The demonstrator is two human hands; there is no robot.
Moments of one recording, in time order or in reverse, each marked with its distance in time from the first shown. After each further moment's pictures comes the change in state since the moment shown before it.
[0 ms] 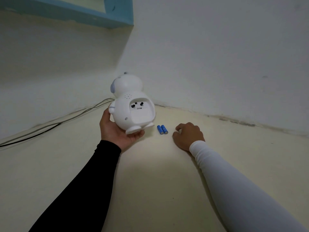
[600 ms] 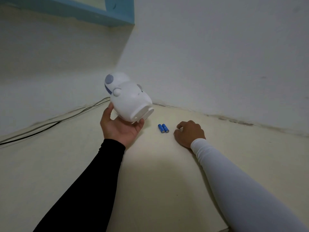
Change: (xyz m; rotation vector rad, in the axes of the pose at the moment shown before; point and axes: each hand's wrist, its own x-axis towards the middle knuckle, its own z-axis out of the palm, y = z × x) left_hand -0.003 0.000 0.003 -0.221 -0.027 0.081; right_hand -0.001 -0.005 -0.005 -0.013 0.003 0.045
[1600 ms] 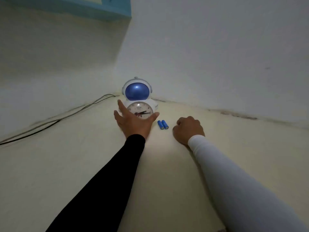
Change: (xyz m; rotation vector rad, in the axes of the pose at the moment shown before) left_hand 0.032 -0.066 0.008 1.368 0.584 0.495; right_hand 0.002 -0.001 0.005 -0.002 0.000 -0.007
